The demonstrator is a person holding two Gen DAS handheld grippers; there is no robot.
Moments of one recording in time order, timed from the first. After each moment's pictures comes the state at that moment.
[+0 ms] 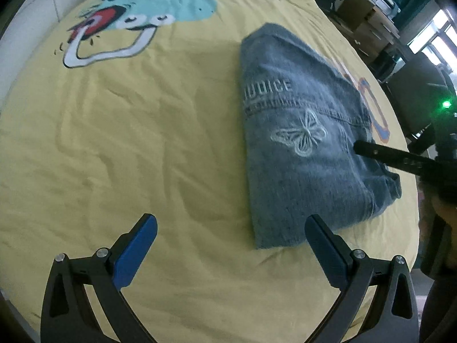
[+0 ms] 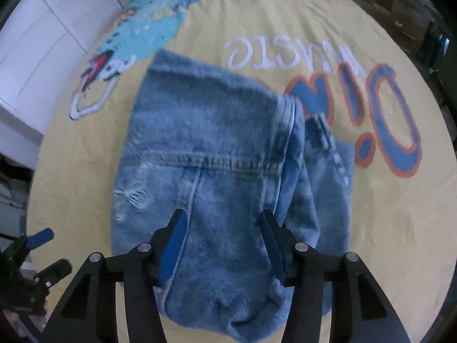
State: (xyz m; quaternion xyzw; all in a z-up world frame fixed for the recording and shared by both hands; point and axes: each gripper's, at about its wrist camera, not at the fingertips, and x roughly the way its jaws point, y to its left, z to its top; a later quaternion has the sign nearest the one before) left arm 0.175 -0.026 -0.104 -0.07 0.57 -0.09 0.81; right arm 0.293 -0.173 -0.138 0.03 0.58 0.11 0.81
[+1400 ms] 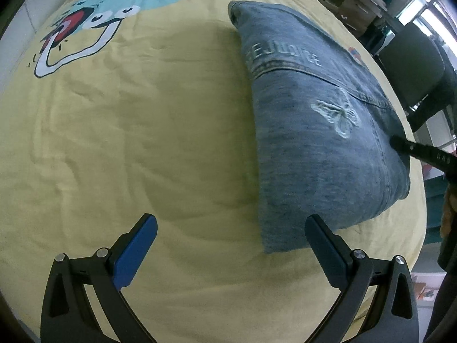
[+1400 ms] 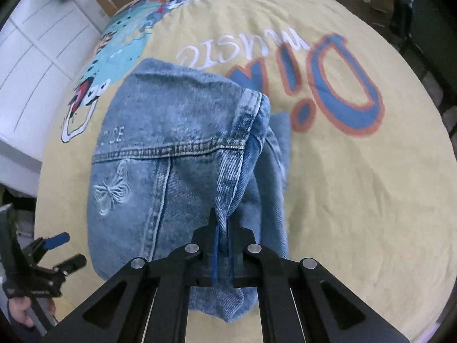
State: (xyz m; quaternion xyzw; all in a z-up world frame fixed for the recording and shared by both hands) left arm 0.181 -0.046 -0.119 -0.02 0.60 -0.12 0.79; right arm 0.244 -0.263 -0.140 0.11 0.56 0.08 0.82
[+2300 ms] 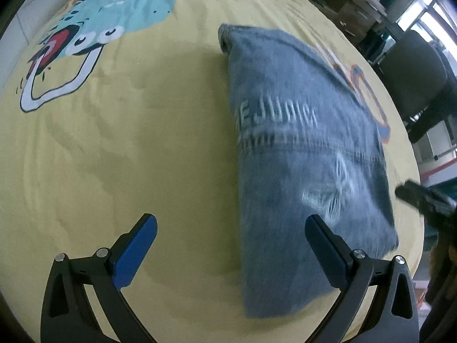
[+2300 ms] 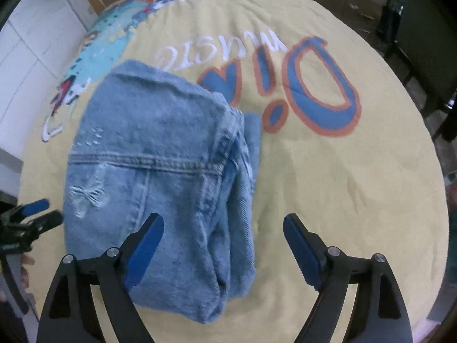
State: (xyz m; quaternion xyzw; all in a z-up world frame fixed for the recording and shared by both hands) left arm 0.256 -0.075 -0.106 -0.03 0.59 -0.13 0.80; right arm 0.254 -0.274 -0.136 0.09 0.55 0.06 0.82
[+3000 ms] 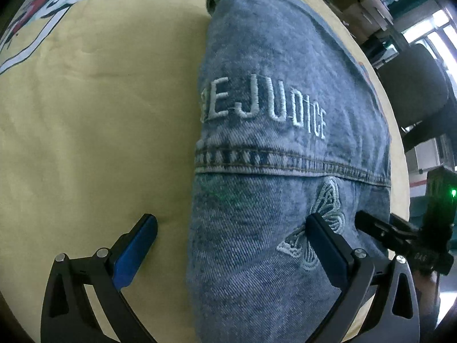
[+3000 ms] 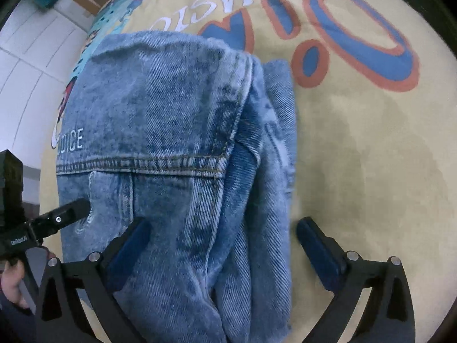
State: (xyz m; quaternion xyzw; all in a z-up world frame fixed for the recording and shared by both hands) left arm 0.297 -0.090 -0.161 -0.09 0.62 -0.16 0.76; right arm 0.283 -0.269 -0.220 0.17 0.59 0.11 0.78
